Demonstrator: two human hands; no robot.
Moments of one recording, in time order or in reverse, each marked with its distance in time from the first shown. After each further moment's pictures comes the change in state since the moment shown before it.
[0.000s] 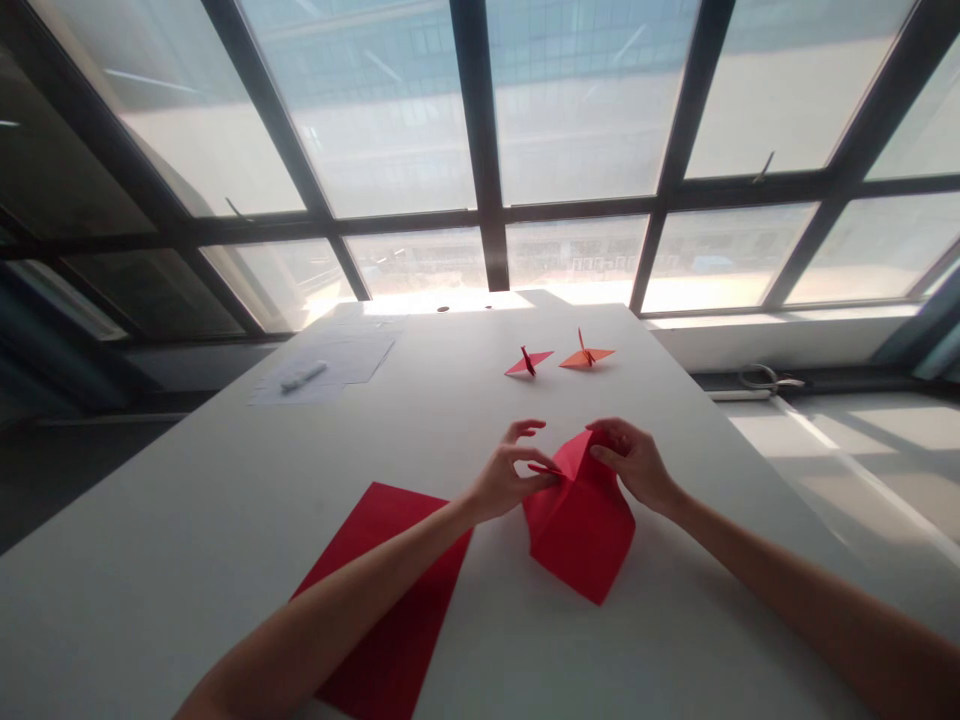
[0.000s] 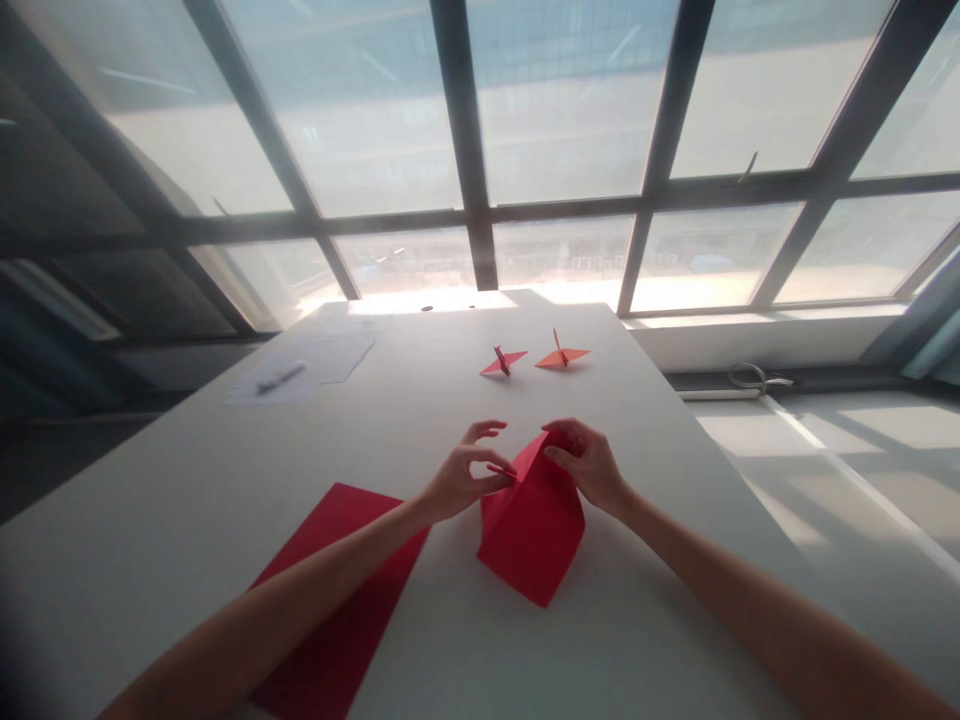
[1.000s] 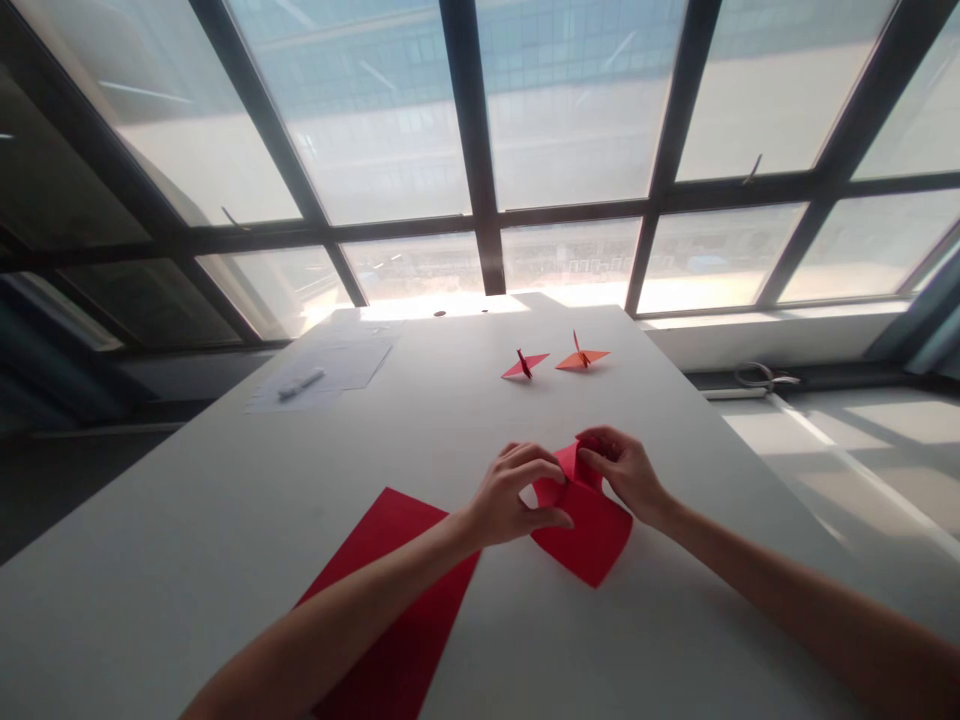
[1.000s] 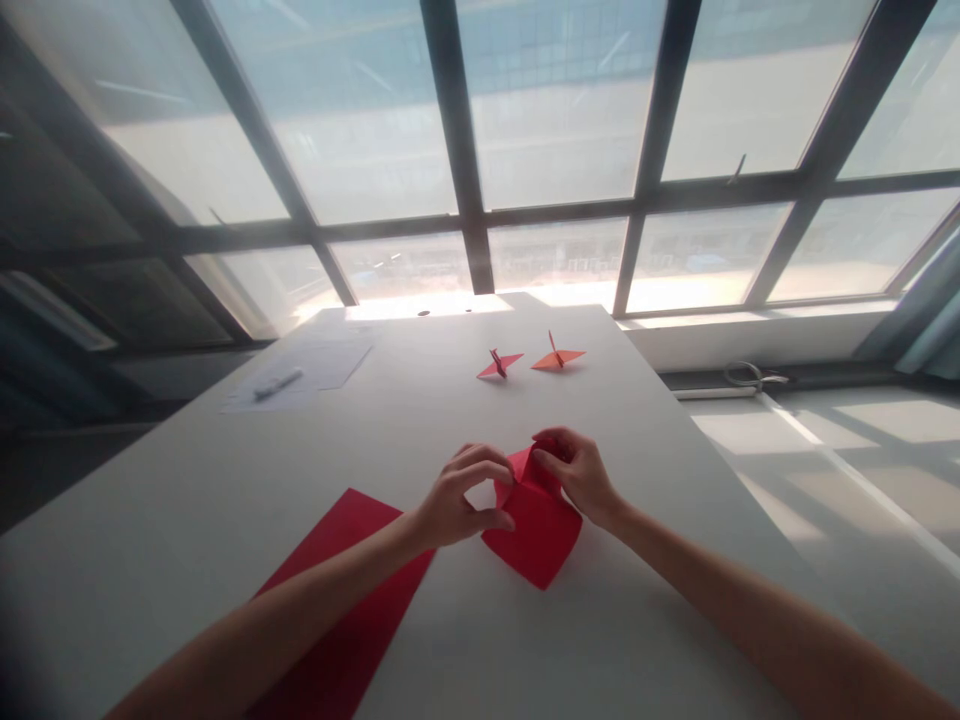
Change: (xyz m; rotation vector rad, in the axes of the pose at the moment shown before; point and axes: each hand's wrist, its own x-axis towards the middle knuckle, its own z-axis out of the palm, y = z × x) left_hand -0.006 0.029 0.006 0.335 -0.031 0.439; right_hand -0.010 -0.014 0.016 0.051 0.044 0.100
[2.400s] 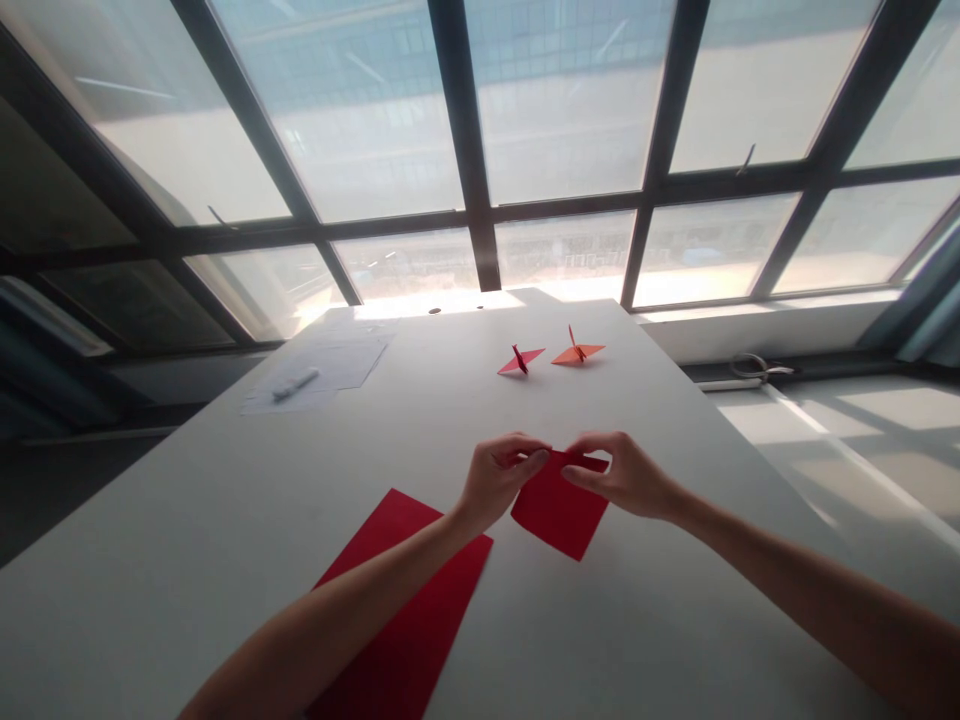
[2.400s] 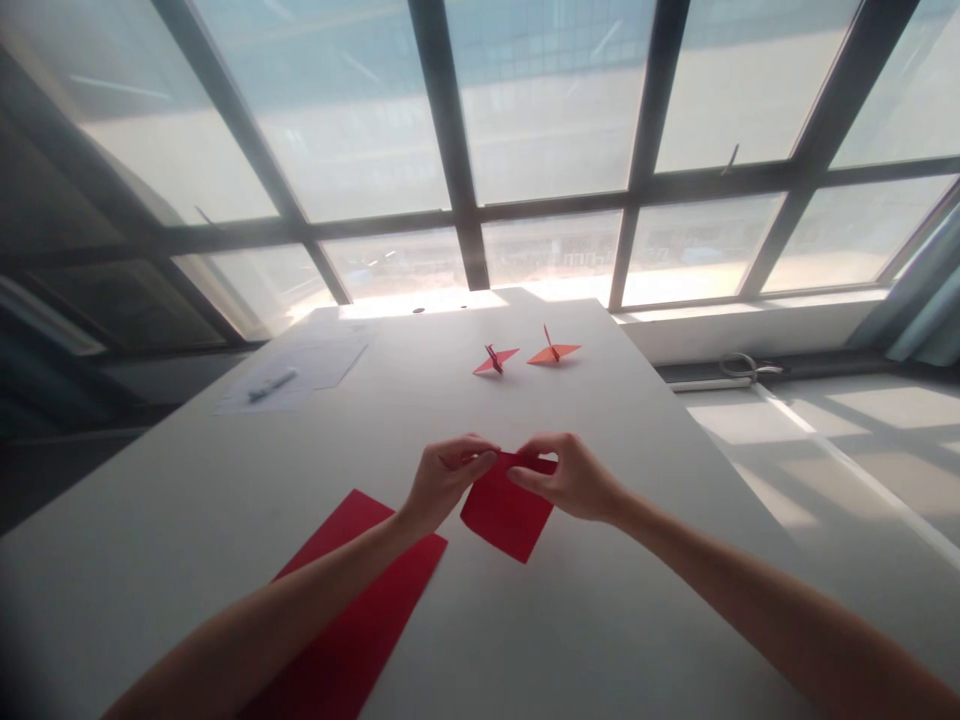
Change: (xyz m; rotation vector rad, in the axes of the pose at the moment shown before) left_hand 0.009 0.014 0.000 -0.602 0.279 -0.578; right_hand -0.010 -0.058 0.002 -0.379 -0.373 -0.105
